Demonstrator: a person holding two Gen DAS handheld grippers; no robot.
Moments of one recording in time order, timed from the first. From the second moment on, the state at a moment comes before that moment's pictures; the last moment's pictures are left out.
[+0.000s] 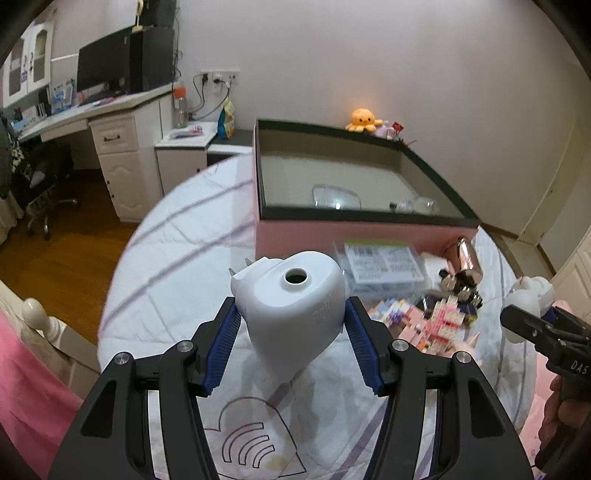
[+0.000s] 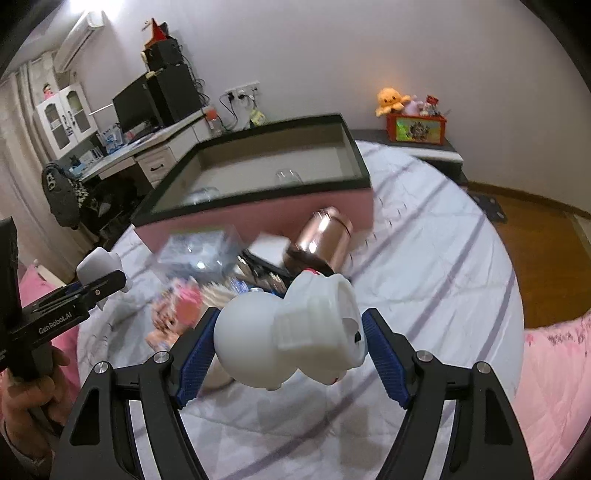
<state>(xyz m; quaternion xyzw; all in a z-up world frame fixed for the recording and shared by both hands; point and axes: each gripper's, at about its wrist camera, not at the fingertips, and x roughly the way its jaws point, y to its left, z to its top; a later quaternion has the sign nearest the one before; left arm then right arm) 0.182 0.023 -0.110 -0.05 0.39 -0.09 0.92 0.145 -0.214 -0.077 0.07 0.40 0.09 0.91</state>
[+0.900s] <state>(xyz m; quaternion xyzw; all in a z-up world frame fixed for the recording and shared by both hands) 0.325 -0.025 -0.067 -0.02 0.36 -0.14 0.92 0.322 -0.202 -0.063 0.03 0.41 0.10 0.91</state>
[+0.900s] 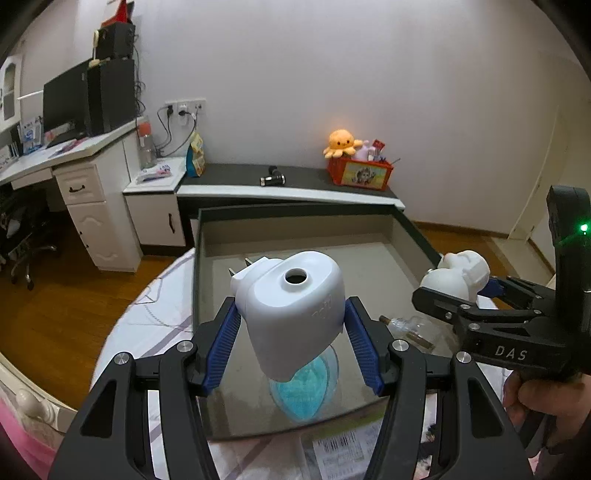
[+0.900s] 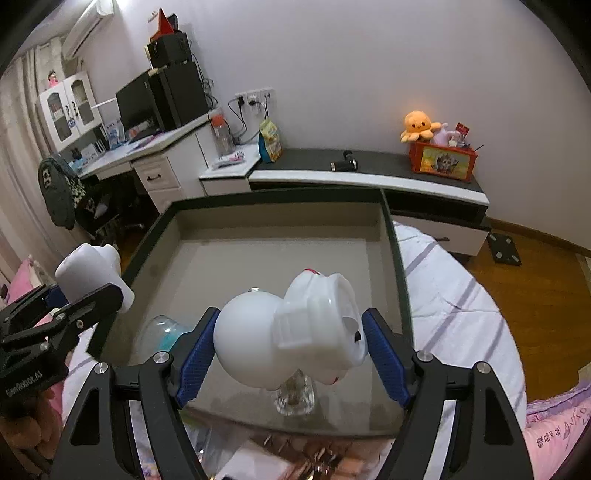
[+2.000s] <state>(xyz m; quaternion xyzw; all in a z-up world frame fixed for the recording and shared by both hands) 0.222 -0.004 -0.041 -0.02 0.31 -0.09 0.94 0.218 -0.207 -0.031 0.07 0.36 0.08 0.93</state>
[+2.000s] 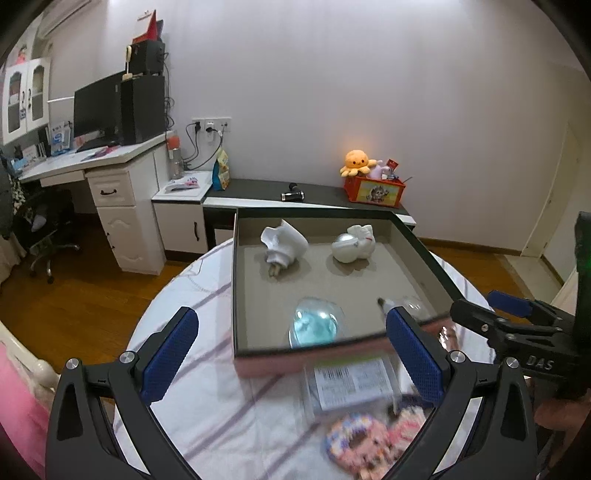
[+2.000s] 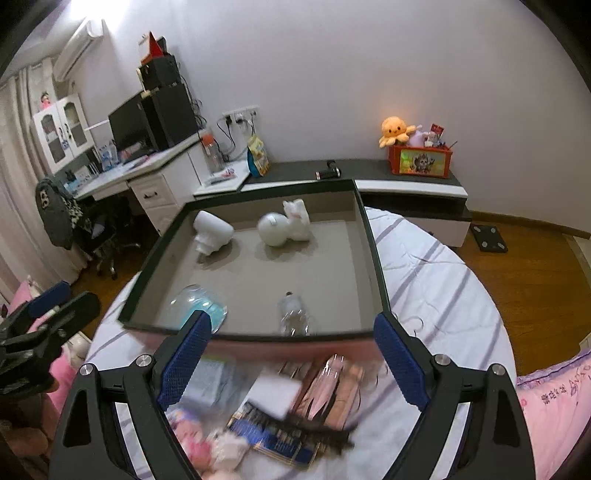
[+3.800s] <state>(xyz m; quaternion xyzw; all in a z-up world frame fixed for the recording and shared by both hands) 0.112 -0.016 -0.097 -0.02 0.38 -0.09 0.92 0.107 -0.199 -0.085 0.05 0.41 0.10 0.90</state>
